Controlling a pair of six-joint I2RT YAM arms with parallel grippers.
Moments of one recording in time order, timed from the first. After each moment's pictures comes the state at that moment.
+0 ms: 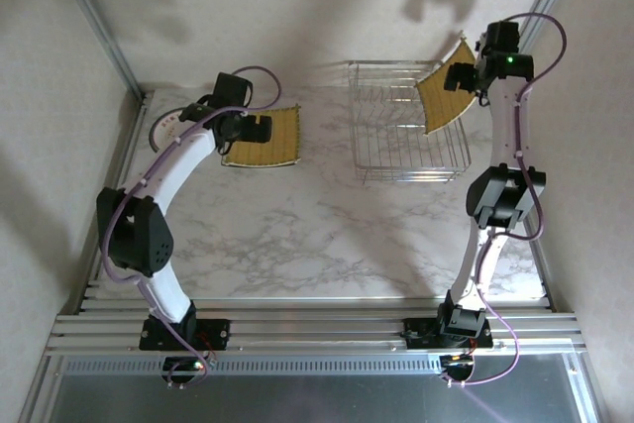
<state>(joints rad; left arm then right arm) -0.27 1.78 1.61 -0.76 -0.14 -0.16 -0.10 2.19 2.46 -1.12 0.03 0.06</state>
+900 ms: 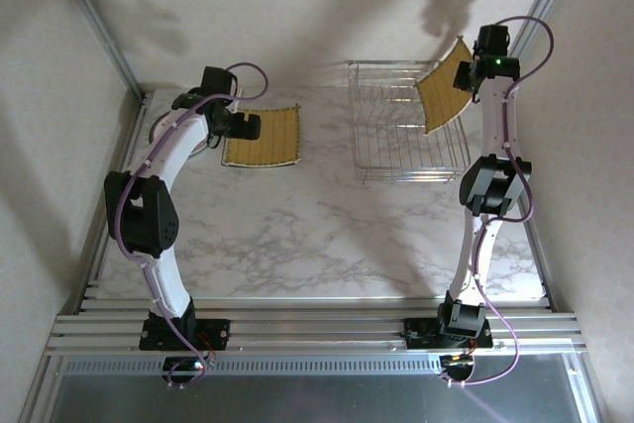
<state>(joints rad) -0.16 1.90 1.72 -0.81 -0.03 -0.08 -0.10 2.37 2.59 -1.02 0.10 0.10</state>
